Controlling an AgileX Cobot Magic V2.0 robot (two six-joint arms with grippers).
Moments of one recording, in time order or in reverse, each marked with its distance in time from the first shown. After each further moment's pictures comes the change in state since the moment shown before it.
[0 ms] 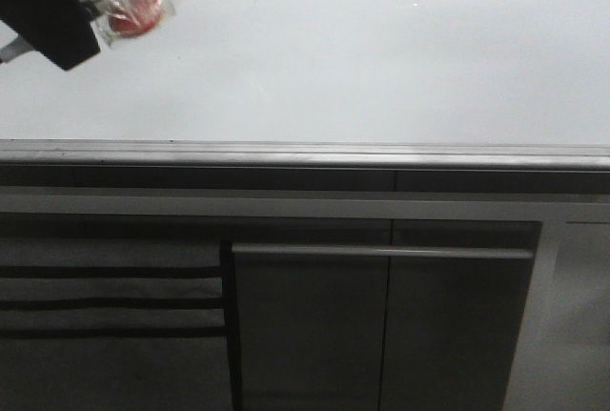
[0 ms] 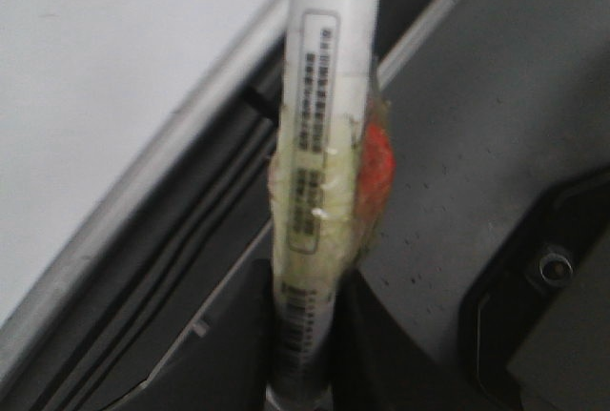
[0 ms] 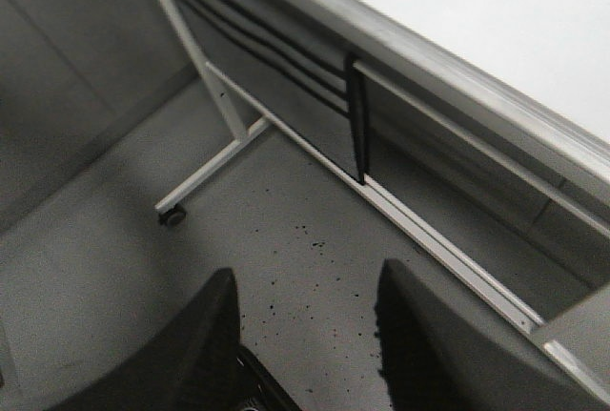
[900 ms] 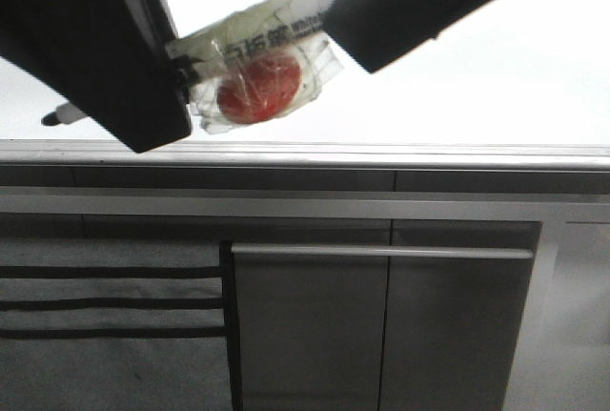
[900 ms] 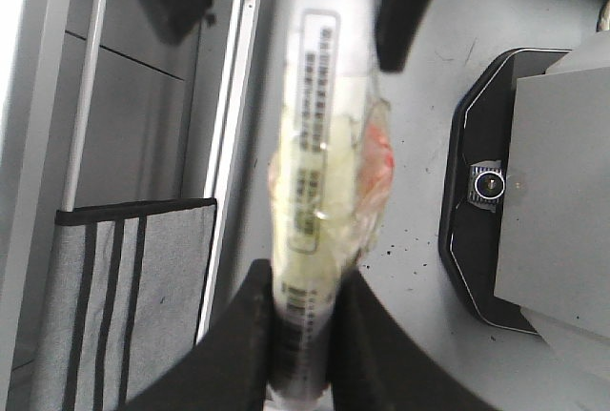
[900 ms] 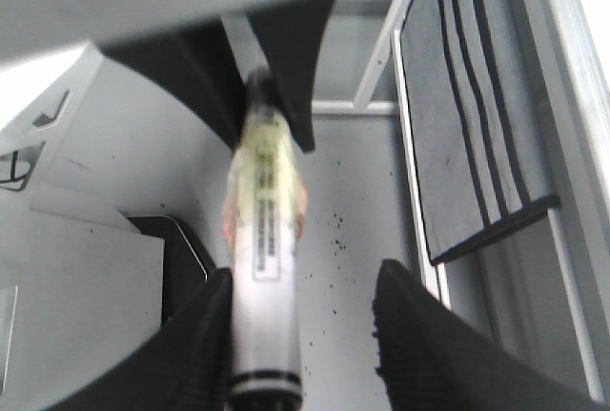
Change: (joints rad) left arm -0.360 0.000 0.000 0.021 0.054 0.068; right arm 0.443 0.345 -0.214 -0.053 -0.051 -0.366
